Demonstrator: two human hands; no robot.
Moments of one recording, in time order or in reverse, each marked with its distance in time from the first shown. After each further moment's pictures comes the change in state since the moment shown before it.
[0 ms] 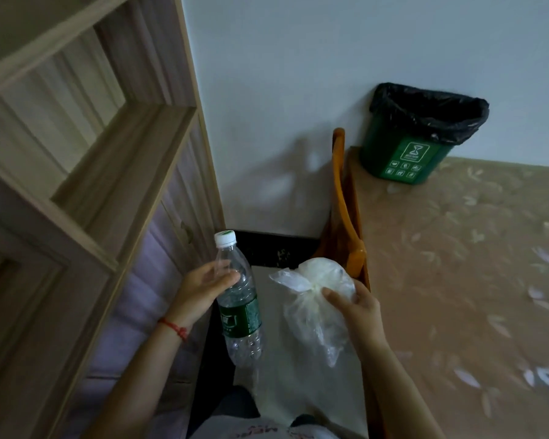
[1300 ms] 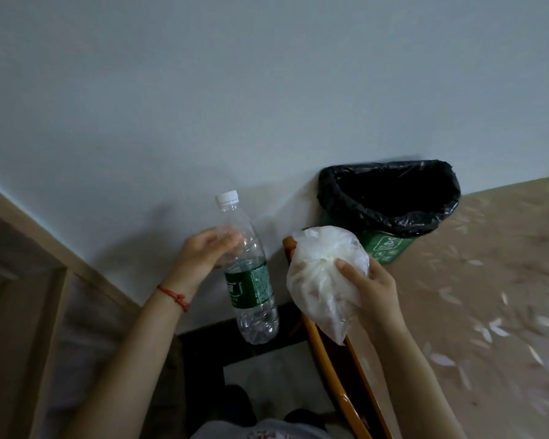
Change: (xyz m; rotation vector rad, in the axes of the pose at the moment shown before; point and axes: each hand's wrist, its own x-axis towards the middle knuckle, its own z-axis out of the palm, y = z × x) left_hand 0.389 0.215 0.145 0.064 -0.436 0.156; right_hand 0.326 -0.161 -0.009 0.420 0.353 -0.003
